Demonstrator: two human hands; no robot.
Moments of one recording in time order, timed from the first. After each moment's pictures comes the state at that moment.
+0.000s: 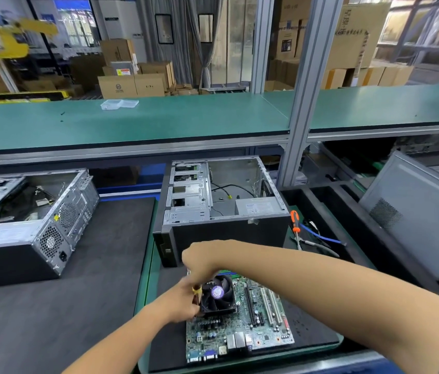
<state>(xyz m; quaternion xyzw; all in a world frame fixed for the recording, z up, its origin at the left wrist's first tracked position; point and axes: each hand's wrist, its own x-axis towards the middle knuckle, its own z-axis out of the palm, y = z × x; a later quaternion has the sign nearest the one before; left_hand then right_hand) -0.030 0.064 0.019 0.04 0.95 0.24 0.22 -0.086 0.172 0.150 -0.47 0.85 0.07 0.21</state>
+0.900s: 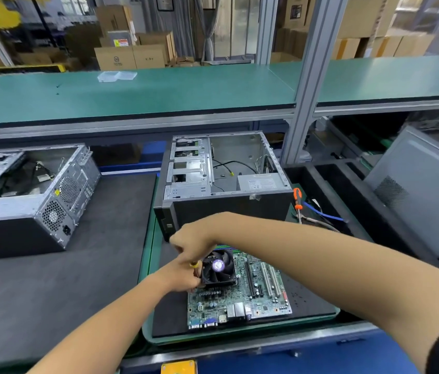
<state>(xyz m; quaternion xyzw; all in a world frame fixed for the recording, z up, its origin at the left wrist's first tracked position) -0.030 0.068 0.021 0.04 0.95 0.23 0.22 -0.079 0.161 0.151 -0.53 0.81 0.12 0.24</state>
